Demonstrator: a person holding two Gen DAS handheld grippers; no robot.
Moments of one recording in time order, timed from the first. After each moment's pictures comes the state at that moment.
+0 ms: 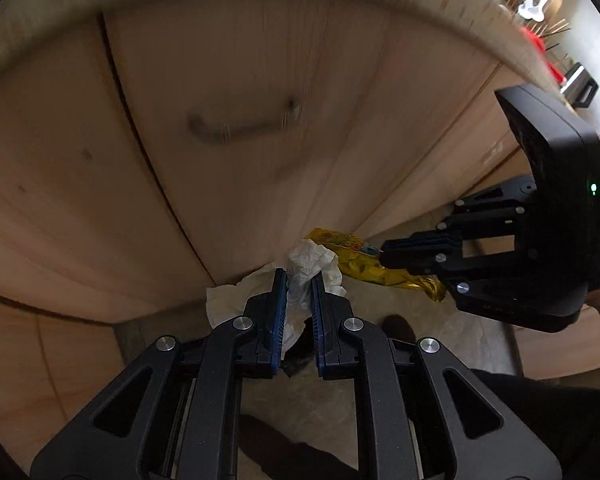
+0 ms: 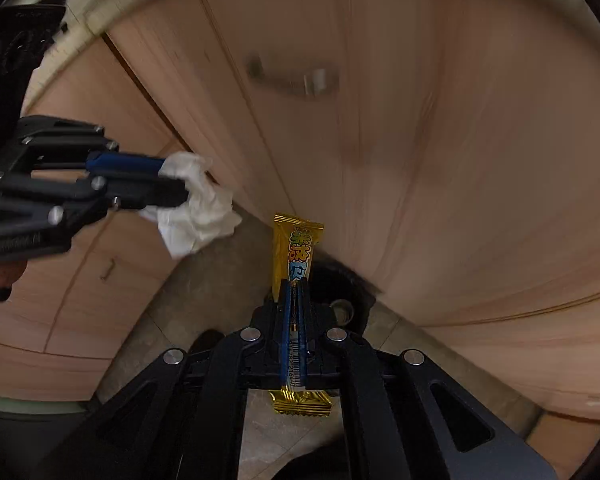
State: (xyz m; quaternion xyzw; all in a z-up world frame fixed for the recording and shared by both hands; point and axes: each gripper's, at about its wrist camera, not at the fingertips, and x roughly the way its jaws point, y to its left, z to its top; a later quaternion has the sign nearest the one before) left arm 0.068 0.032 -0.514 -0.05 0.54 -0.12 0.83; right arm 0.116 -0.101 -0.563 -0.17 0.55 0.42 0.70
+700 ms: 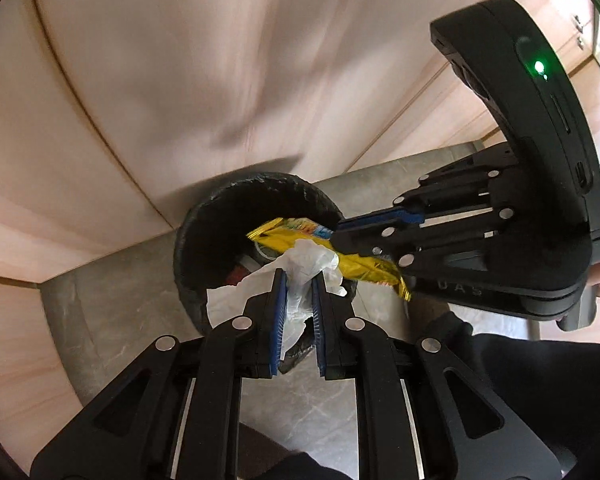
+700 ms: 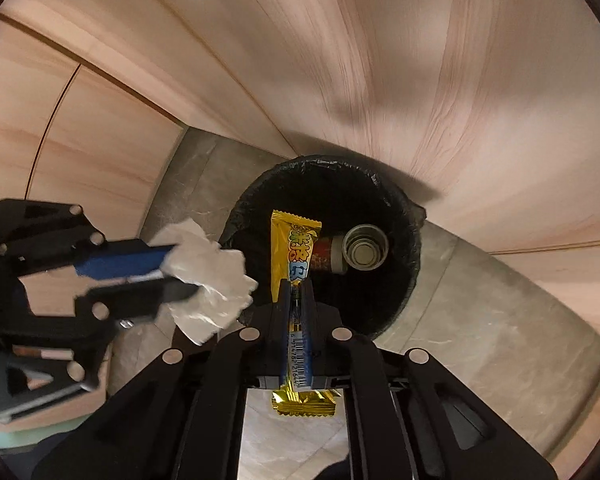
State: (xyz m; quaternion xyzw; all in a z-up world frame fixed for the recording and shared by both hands) left arm 0.070 -0.009 -0.748 -0.06 0.60 -0.14 0.79; right arm 0.121 -0.090 -0.800 -0.12 0.66 0.38 0.64
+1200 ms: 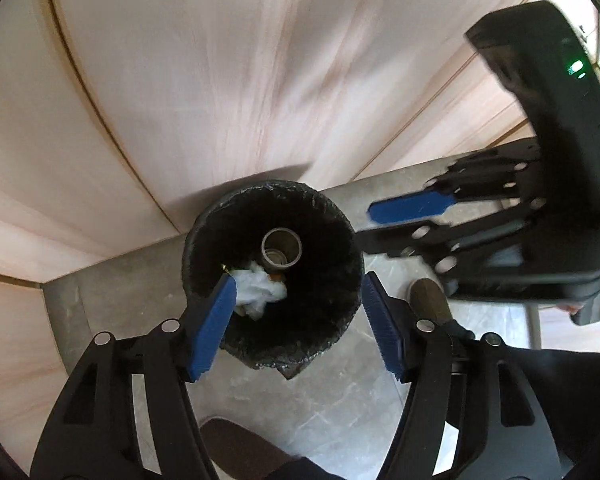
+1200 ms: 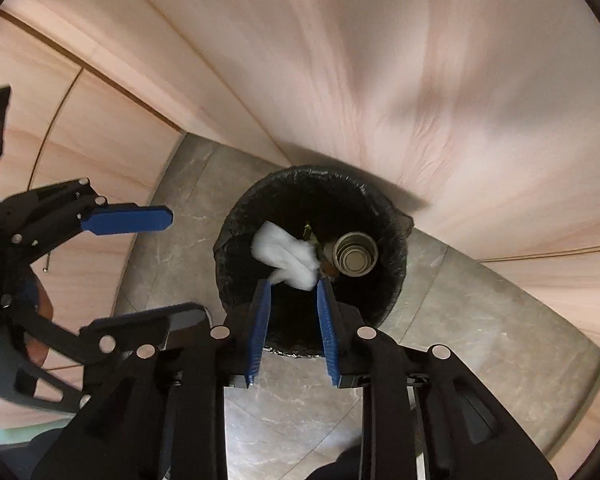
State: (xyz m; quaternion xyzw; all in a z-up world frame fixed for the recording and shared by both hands) left arm 0.064 0.004 -0.739 -0.07 0.59 -0.12 0.79; right arm 0.128 -0.097 -0.772 -0.13 0.64 0.37 0.65
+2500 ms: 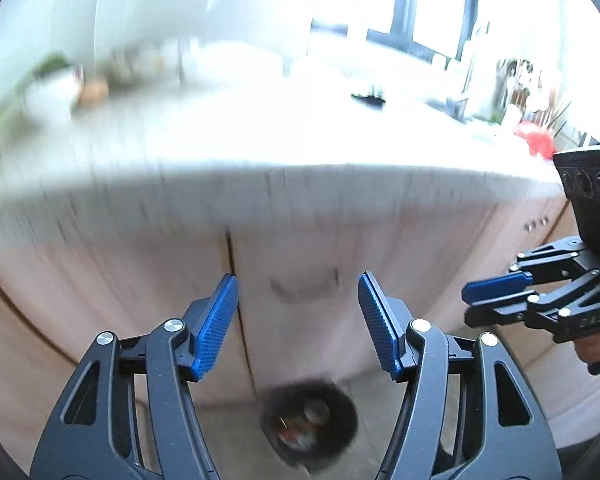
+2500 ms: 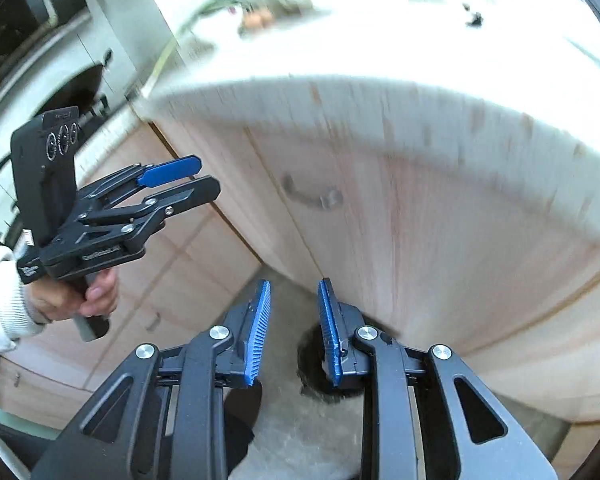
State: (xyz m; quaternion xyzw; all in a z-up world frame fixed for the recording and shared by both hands) left arm 0.041 0.058 -0.411 -0.04 0.31 -0.01 0.95; right arm 0.122 -0.137 -0.430 -0.07 0.45 0.48 0.75
